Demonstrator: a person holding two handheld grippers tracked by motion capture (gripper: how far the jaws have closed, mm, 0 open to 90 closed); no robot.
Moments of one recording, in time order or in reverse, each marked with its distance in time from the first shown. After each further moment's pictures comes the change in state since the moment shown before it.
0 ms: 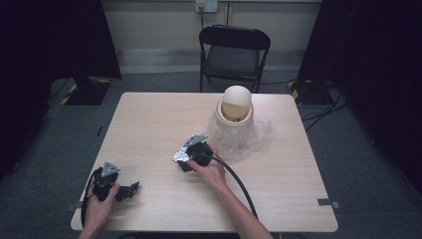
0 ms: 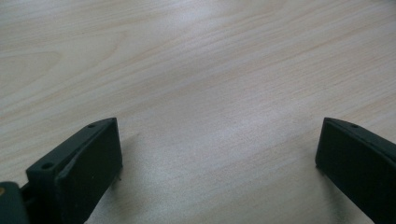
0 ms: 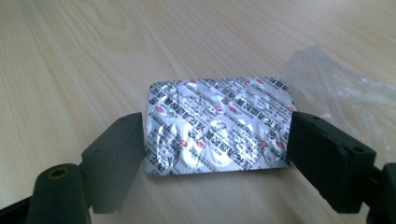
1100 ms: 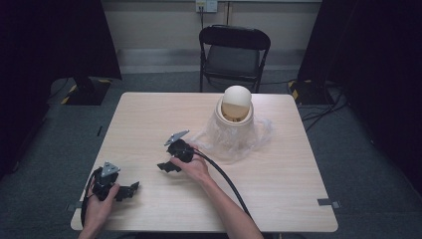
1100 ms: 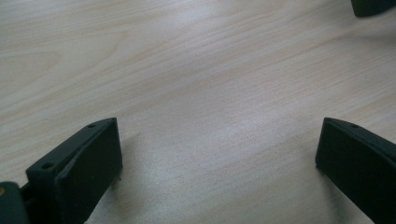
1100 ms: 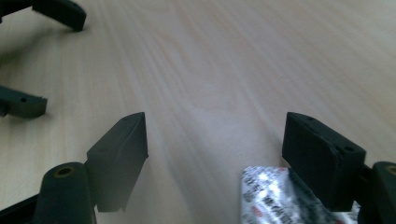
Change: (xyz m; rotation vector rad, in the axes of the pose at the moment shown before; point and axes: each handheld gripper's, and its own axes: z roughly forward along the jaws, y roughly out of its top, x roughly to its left) left arm 0.000 0.000 0.000 0.000 -0.001 0.000; right arm 0.024 0.034 0.041 0.020 0.276 -0.025
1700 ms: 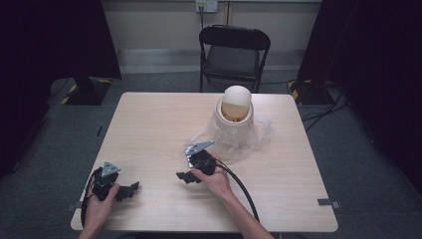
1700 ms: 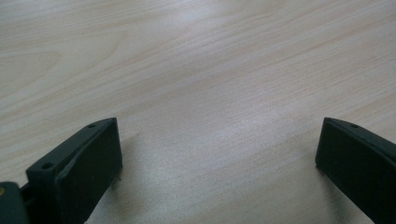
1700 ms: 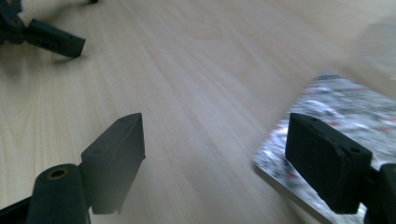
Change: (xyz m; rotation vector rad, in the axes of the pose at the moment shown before) left arm 0.000 0.000 0.000 0.000 0.000 0.000; right arm 0.016 -0.048 -0.078 -0.053 -0.120 0.071
